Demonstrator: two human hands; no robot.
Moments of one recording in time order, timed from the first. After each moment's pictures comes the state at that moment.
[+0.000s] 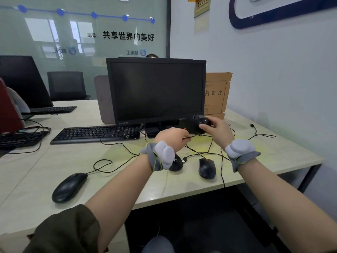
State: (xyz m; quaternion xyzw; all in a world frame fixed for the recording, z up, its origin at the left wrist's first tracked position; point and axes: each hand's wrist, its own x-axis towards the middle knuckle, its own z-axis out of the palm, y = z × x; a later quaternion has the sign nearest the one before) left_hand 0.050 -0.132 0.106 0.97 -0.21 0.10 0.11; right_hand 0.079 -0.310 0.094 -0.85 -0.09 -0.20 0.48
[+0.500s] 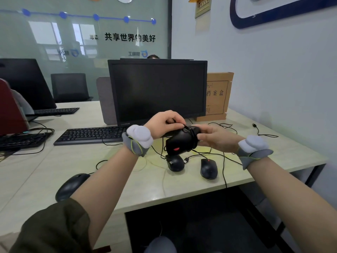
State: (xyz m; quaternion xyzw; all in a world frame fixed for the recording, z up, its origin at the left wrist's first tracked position) left_hand 0.060 -0.088 0.131 0.84 -0.32 0.10 0.42; right_hand 0.056 -0.307 0.109 -0.70 -0.26 0.19 0.63
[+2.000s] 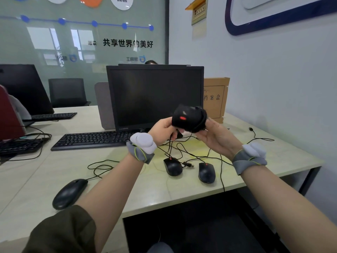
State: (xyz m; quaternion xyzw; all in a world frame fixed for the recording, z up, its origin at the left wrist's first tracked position) left_hand 0.063 -0.110 0.122 0.79 -0.24 0.08 0.55; right_hand 0.051 -0.303 0.114 -0.47 -0.21 0.11 0.85
